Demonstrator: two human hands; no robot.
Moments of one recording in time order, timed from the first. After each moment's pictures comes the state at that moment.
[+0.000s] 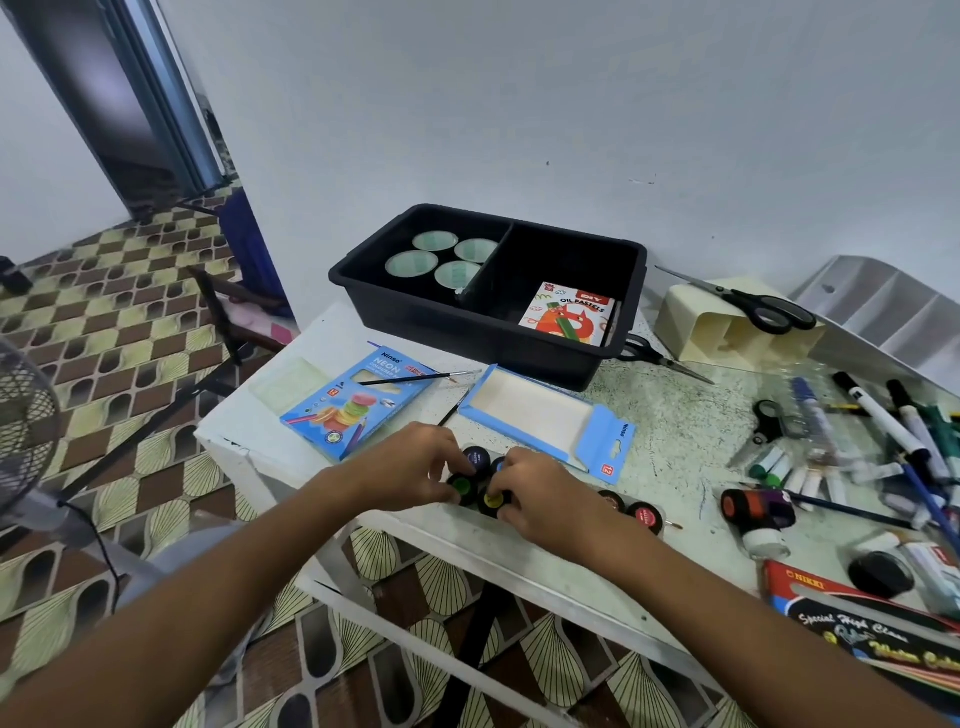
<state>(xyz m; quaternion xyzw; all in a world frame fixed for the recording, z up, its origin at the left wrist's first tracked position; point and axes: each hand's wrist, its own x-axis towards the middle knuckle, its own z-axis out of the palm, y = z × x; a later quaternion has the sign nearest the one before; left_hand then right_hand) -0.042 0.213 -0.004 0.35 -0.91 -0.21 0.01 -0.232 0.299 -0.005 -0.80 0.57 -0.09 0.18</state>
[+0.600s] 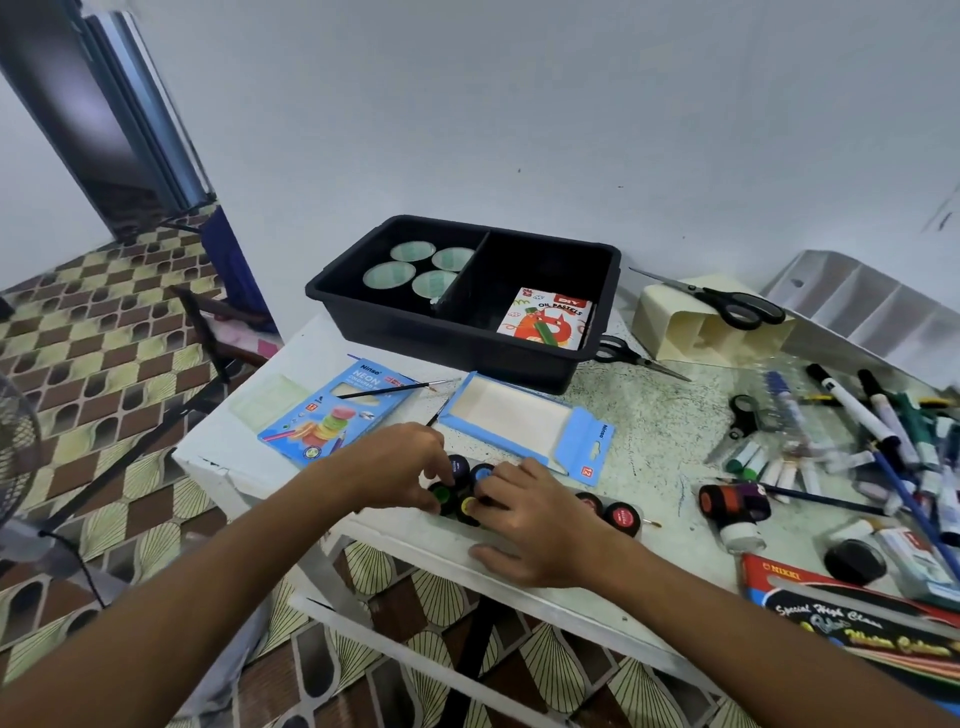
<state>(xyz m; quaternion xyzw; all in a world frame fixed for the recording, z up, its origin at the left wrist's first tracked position) -0.058 0.206 0.017 0.30 -0.94 -0.12 -0.09 -0.253 0.316 -0.018 -0.90 0.43 -0.10 -0.05</state>
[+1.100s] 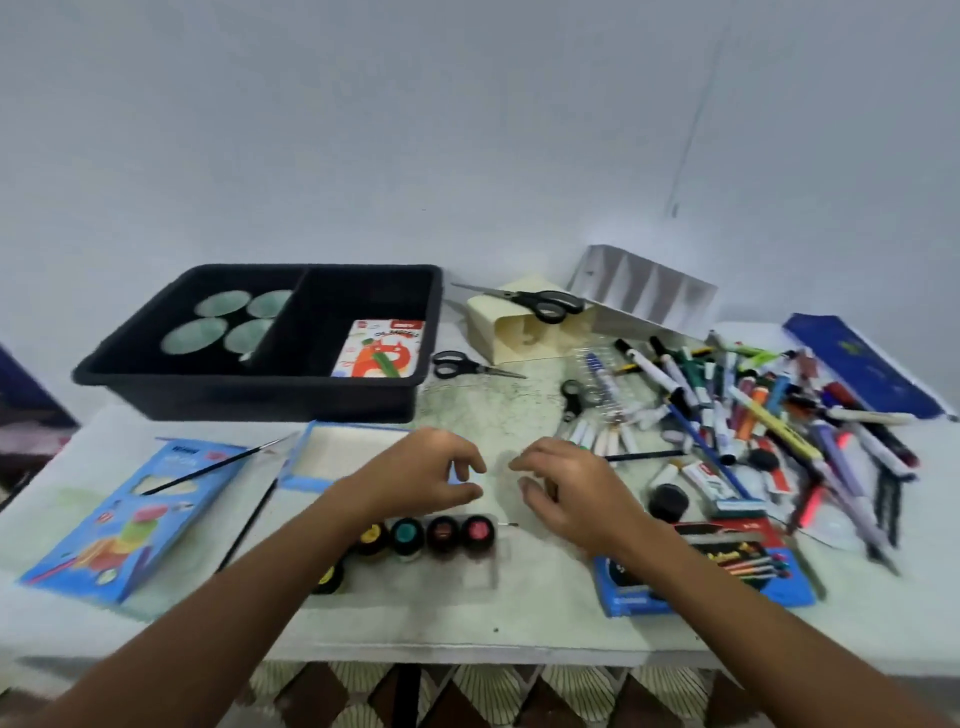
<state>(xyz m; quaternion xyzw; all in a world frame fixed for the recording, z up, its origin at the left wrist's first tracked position) -0.226 0.224 0.016 0.18 -0.96 -0.22 0.05 -0.390 0.381 0.004 -0.68 0.68 -0.27 0.01</state>
